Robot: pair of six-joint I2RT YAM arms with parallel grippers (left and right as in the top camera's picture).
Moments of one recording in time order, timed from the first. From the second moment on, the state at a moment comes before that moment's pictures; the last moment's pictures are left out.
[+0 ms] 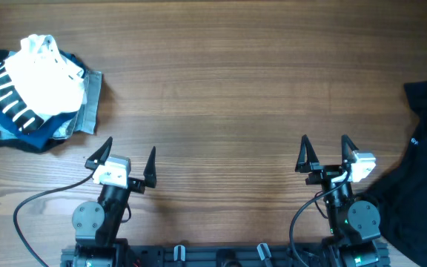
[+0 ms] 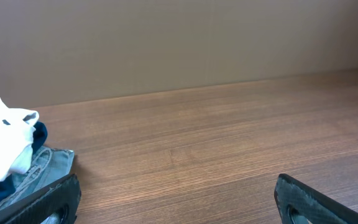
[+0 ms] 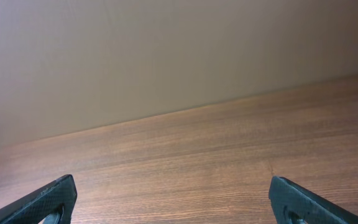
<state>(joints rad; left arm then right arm) -0.05 0.01 0.01 -0.06 0.18 0.03 0.23 0.02 0.01 0.02 0.15 0.26</state>
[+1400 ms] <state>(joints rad) -0.05 0.05 0.08 -0.03 0.20 0.00 0.23 0.05 0.10 0.02 -0.09 0.34</state>
